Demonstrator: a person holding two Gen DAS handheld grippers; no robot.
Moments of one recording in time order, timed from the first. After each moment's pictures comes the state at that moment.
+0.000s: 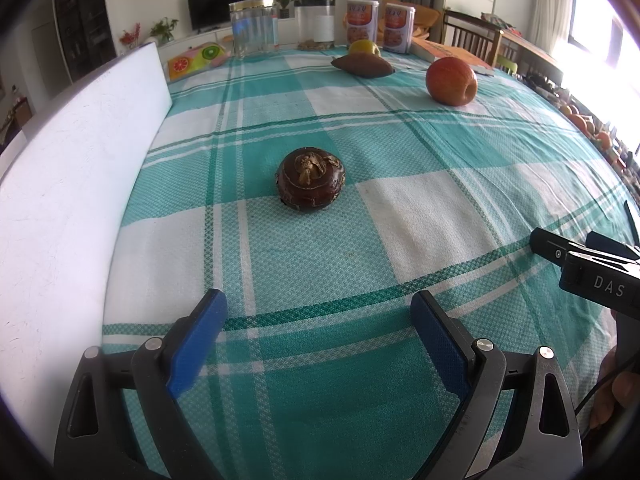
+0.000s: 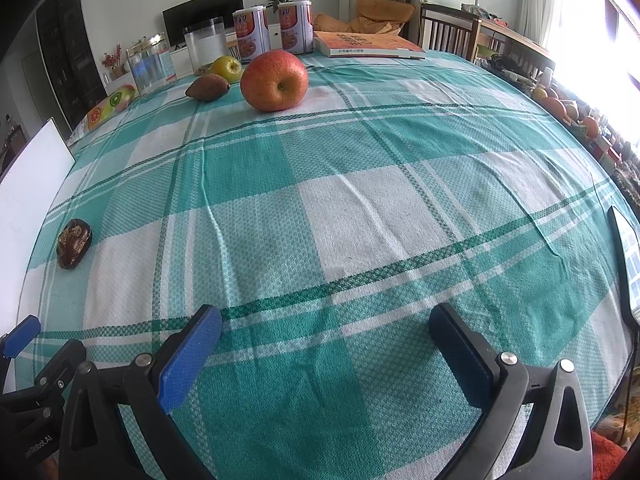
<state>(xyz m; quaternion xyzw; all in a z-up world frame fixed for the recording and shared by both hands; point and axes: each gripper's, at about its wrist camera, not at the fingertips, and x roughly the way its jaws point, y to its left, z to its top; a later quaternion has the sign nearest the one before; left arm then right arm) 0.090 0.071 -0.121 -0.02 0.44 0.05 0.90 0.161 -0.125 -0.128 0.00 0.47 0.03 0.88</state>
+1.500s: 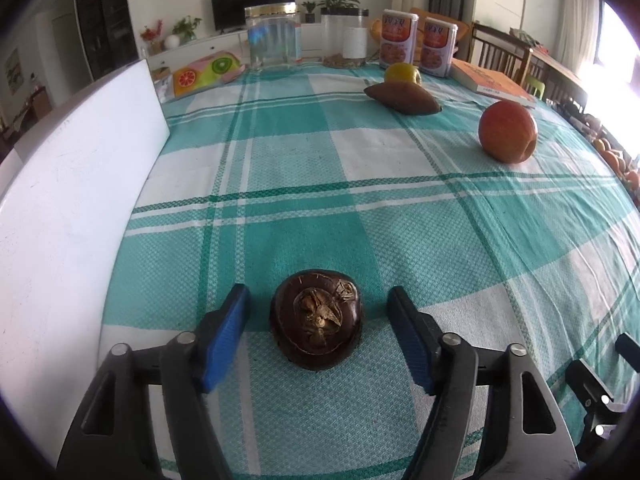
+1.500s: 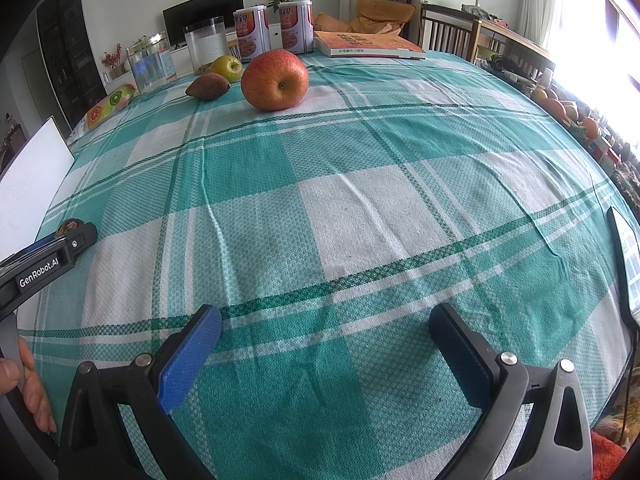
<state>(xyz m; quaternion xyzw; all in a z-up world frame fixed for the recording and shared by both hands) 0.173 0.091 -0.118 -0.04 0.43 0.09 0.90 0.161 -0.124 -0.128 0.00 0.47 0.02 0.88</state>
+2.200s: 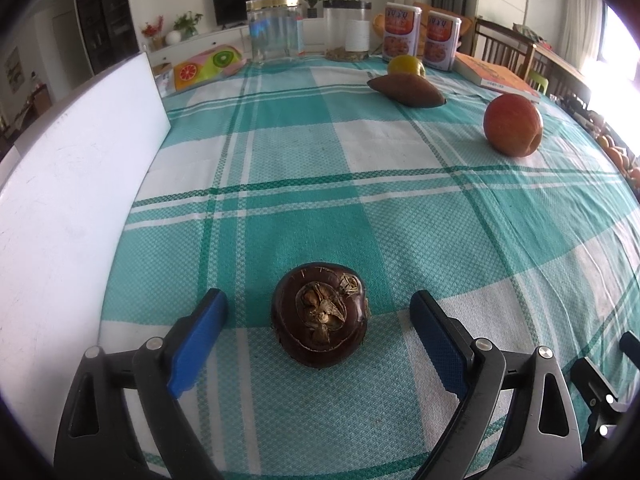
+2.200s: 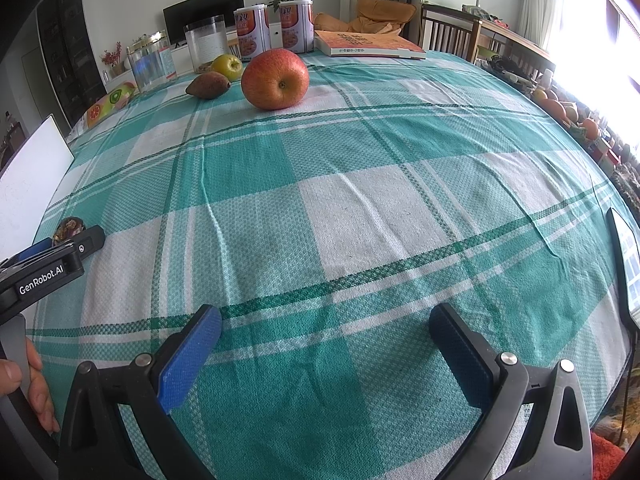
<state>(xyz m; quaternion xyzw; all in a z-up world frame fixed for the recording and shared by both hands) 0.172 0.092 -0.121 -0.04 0.44 0.09 0.89 0.161 -0.123 -0.128 -0.01 0.47 0.02 0.88</state>
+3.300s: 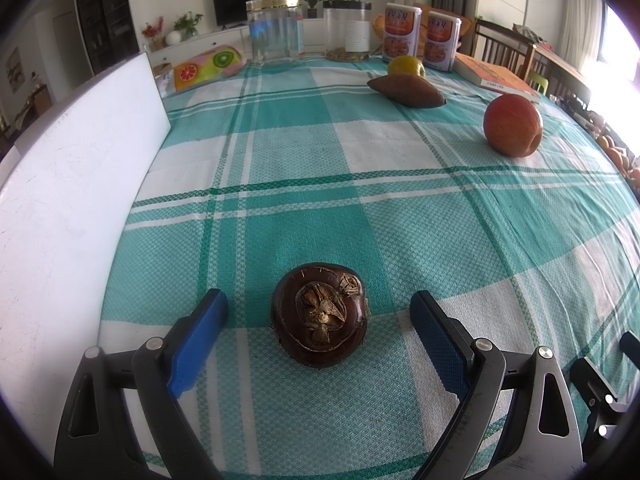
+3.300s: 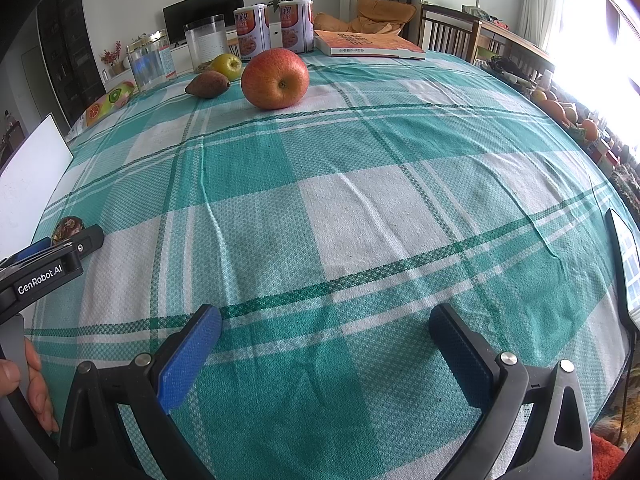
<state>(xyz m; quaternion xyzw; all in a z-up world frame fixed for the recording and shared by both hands) 0.172 0.092 -0.121 -0.04 0.44 0.09 0.89 0.161 -0.123 -0.128 -0.01 0.47 0.02 0.88</state>
